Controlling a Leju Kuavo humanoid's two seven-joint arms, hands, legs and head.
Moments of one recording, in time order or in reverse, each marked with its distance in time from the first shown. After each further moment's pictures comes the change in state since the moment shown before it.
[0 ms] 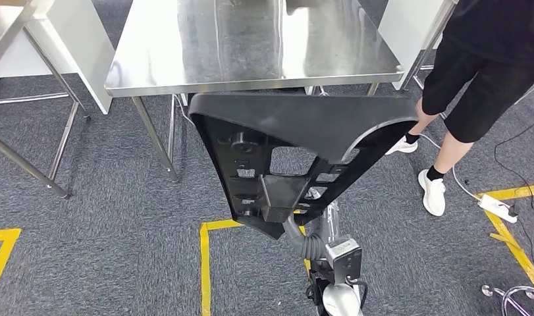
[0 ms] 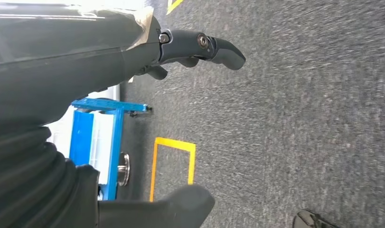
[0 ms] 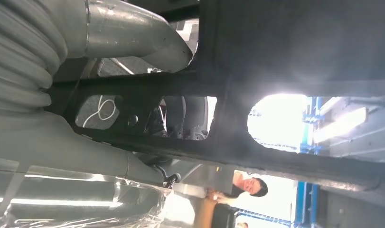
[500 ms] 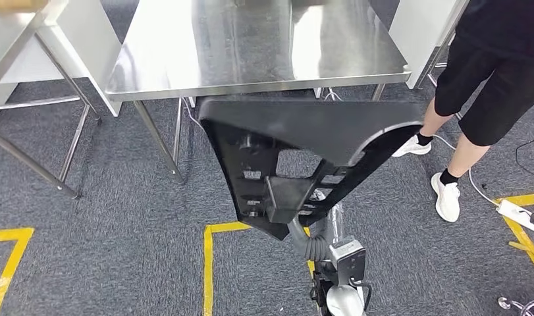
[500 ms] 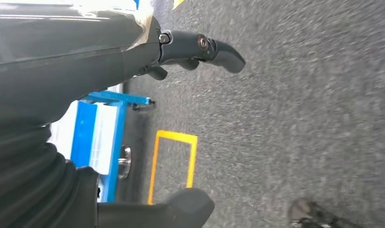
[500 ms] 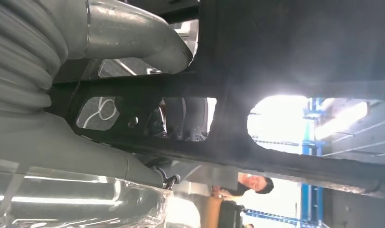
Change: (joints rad) left arm 0.002 -0.004 0.000 0.000 -0.007 -0.001 0.000; right arm 0.007 -0.004 -0.003 0.000 0.000 -0.001 -0.001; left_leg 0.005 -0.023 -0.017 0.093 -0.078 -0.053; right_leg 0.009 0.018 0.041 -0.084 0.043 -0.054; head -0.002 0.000
